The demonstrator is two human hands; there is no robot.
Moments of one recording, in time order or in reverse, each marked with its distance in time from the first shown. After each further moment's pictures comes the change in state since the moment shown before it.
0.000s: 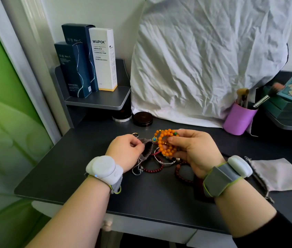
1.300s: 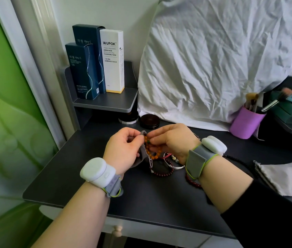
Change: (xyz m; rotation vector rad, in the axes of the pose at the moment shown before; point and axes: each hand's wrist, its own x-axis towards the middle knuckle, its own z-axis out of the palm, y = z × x) left_hand 0.004 -0.015 -0.019 -0.452 0.116 0.019; right_hand 0.030 -0.009 0.063 -0.278 -0.066 0.123
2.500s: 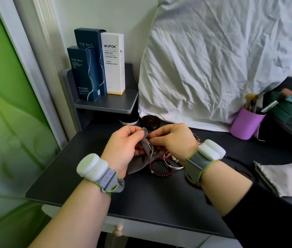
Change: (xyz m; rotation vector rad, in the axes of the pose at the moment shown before) left_hand -0.003 0.020 0.001 -0.462 -0.126 -0.154; right_hand -0.001 0.004 -0.003 -0.245 0.032 -0.188
